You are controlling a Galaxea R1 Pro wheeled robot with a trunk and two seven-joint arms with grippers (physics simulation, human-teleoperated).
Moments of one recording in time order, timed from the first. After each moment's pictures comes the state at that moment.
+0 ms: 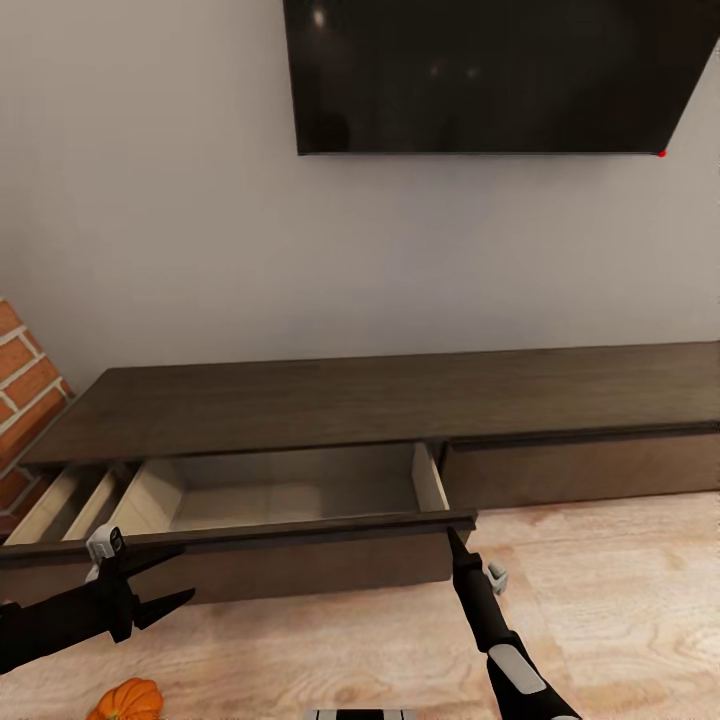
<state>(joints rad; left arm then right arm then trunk) -0.08 0.71 -0.12 -1.42 1.84 1.05 -0.41 -0.50 0.08 -0.25 -0.35 -1.10 -0.03 0.93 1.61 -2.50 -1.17</state>
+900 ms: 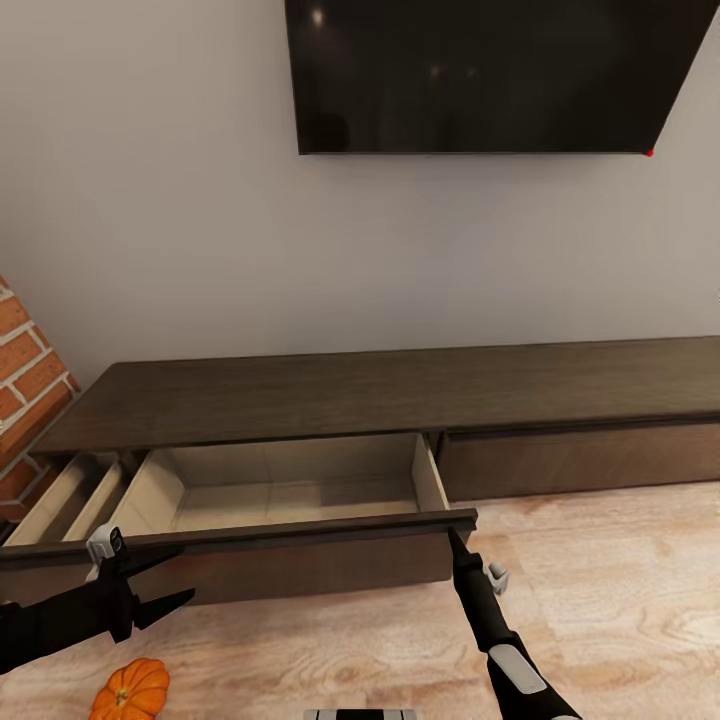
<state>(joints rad) -0.08 0.71 -0.12 -1.42 1.84 1.05 -0.41 -0.50 0.08 -0.25 -0.35 -1.10 -0.03 0.93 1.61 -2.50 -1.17</state>
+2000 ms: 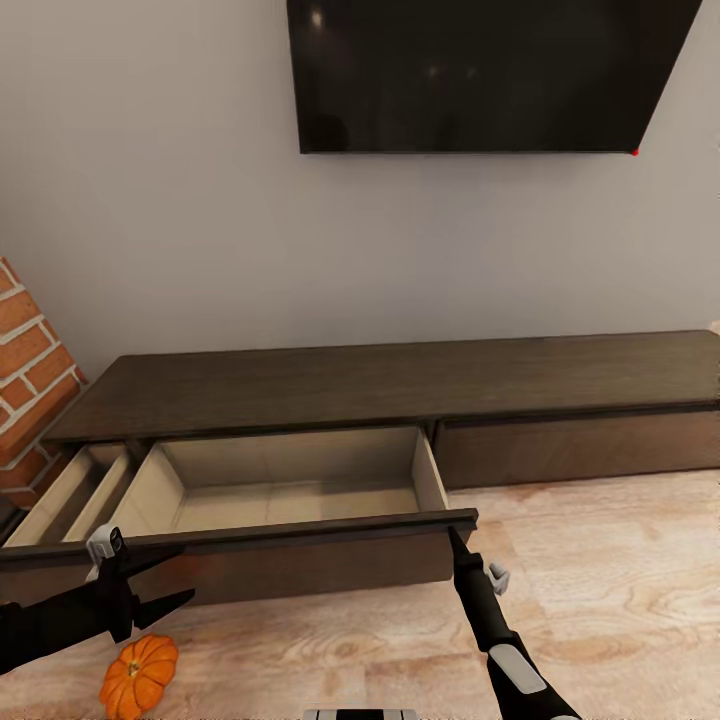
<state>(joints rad) -0.08 0.71 -0.12 -1.42 1.84 1.05 -0.41 -0.50 0.08 -0.26 -0.35 -1.09 -0.03 0.93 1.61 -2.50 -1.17</state>
